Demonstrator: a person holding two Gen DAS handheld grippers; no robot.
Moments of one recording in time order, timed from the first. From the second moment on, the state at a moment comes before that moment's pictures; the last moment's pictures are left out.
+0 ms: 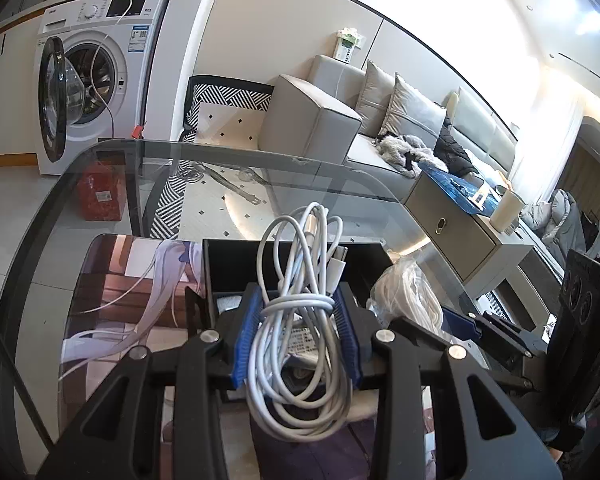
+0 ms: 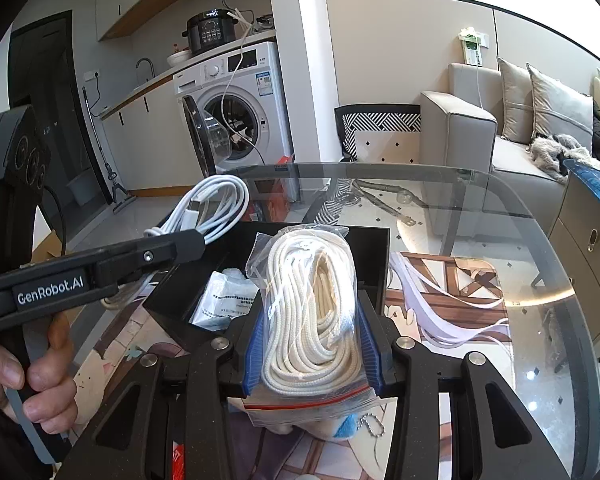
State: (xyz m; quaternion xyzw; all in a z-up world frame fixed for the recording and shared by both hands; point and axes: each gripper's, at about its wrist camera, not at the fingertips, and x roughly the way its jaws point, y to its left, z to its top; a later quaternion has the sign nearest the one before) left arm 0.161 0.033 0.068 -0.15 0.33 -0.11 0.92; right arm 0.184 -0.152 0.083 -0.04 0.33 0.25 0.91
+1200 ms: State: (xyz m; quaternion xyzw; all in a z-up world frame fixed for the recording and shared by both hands) left arm 0.175 0.023 0.058 -0.10 0.34 -0.08 0.93; right arm 0.195 -0.173 0.083 -0.01 0.30 0.24 0.92
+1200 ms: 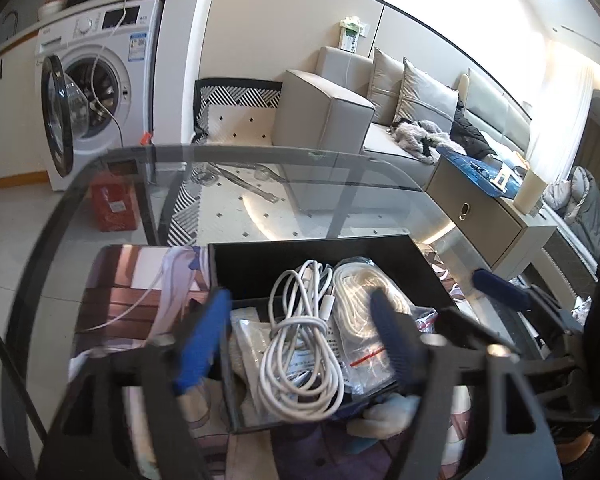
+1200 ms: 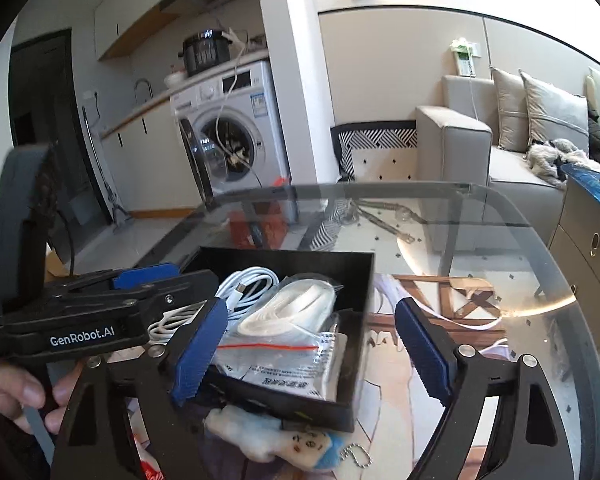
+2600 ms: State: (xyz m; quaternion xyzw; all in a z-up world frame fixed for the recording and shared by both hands) left arm 0.050 0.000 0.007 -0.03 0.41 -0.09 0.91; right arm 0.125 -0.187 0.057 -0.02 0.35 0.26 0.90
